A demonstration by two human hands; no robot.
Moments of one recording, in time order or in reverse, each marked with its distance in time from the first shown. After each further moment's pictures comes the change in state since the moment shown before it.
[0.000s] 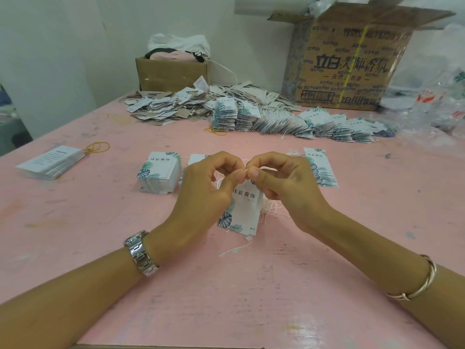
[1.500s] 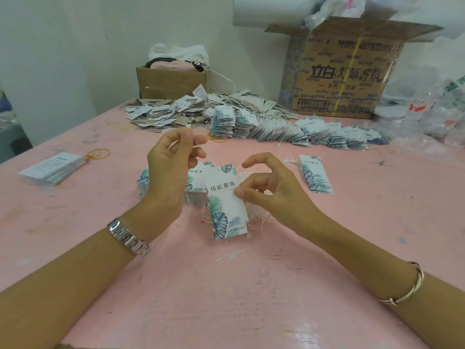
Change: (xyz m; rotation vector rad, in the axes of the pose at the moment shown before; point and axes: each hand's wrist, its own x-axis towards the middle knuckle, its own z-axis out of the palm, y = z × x) left_hand 0.038 -0.015 -0.023 -0.608 0.392 -0.304; right_hand 0.001 0.006 -0.004 -0.180 -0.145 -0.005
